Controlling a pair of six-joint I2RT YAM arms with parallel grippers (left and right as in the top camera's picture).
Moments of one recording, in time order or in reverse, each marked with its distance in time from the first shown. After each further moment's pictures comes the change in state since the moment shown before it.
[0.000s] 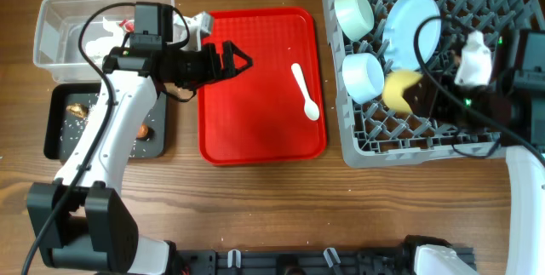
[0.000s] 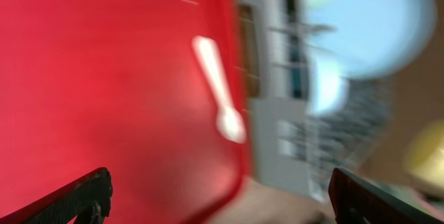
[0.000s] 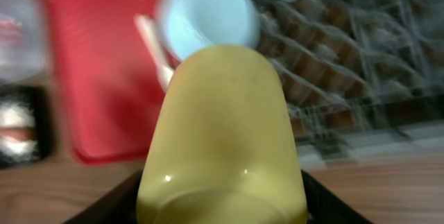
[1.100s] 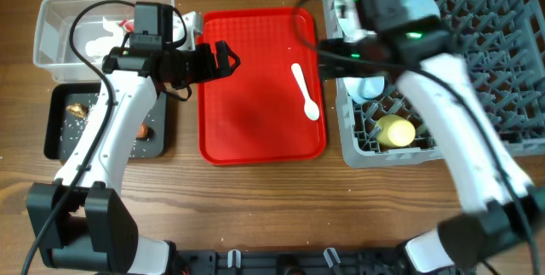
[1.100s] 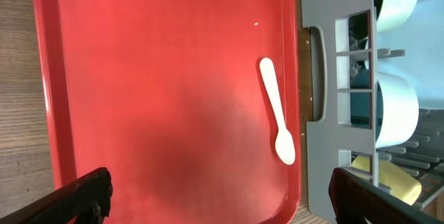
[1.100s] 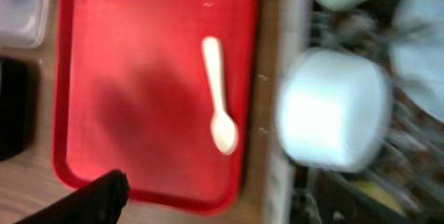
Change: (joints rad) left arm 0.000 0.000 0.000 0.000 -0.191 0.000; right arm 0.506 0.442 0.236 0.234 0.213 0.093
